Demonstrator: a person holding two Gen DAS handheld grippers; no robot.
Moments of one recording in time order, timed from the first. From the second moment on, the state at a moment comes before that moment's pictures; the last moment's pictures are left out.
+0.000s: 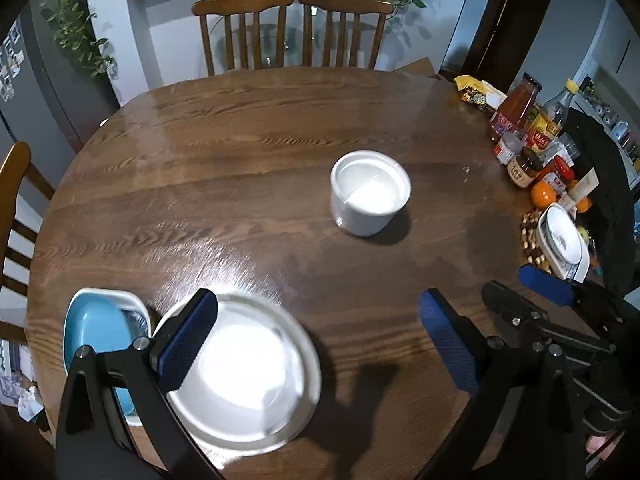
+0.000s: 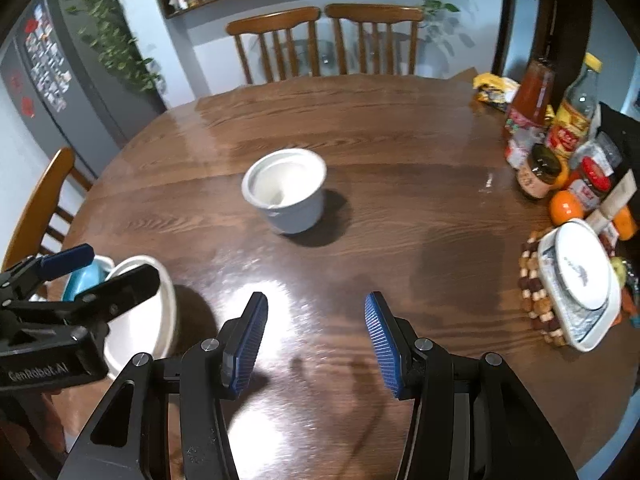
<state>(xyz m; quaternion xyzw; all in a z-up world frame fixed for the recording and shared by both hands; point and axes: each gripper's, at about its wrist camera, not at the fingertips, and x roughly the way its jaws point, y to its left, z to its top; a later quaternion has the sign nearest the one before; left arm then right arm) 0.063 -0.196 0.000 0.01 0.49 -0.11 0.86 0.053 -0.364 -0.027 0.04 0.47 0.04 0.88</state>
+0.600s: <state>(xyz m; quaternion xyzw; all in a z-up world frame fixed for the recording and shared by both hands) 0.147 -0.213 -0.021 -0.02 0.52 -0.06 0.85 0.144 -0.384 -0.041 0.07 0.50 0.05 0.86</state>
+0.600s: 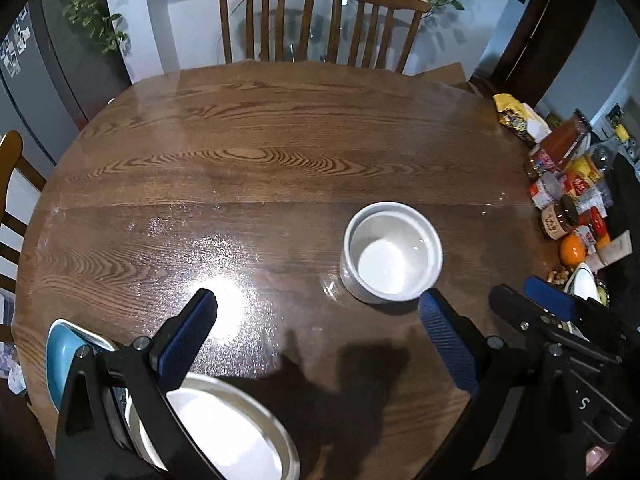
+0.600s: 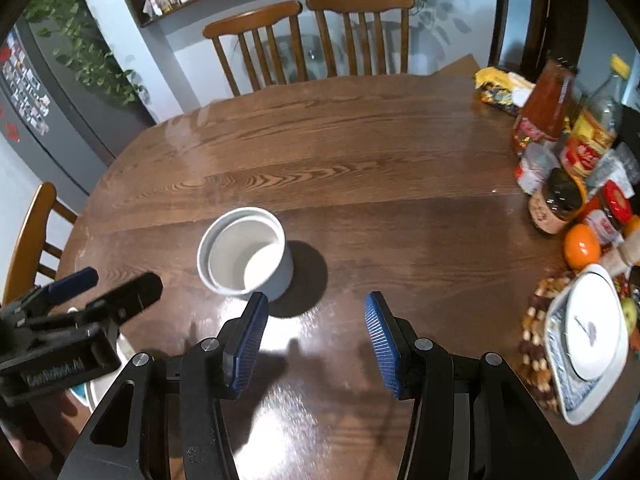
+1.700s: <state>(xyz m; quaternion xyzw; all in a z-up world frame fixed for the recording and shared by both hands) 0.199 -0.243 -0.079 -0.02 0.58 -0.10 0.81 0.221 -0.366 -0.099 0.12 0.55 0.11 0.81</state>
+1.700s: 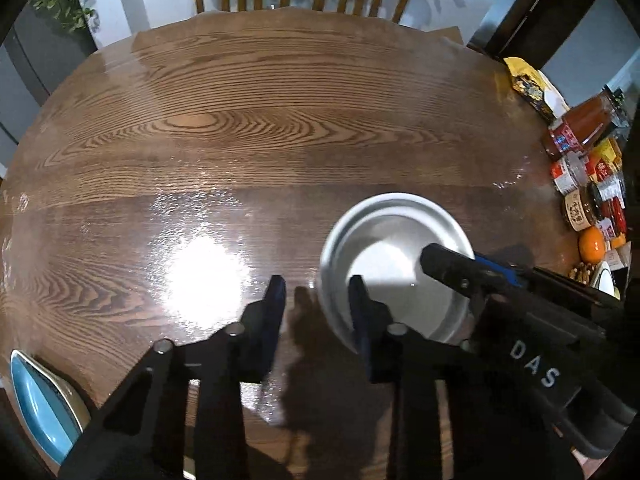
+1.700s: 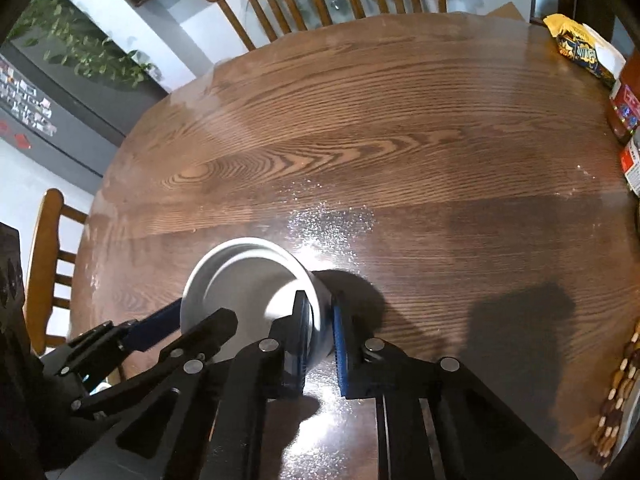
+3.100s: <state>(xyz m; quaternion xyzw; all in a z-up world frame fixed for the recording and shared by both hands) 0.094 -0.263 -0.055 0.06 0.53 -0.17 0.83 0.110 -0.387 -0.083 0.15 0.52 0.10 0.83</state>
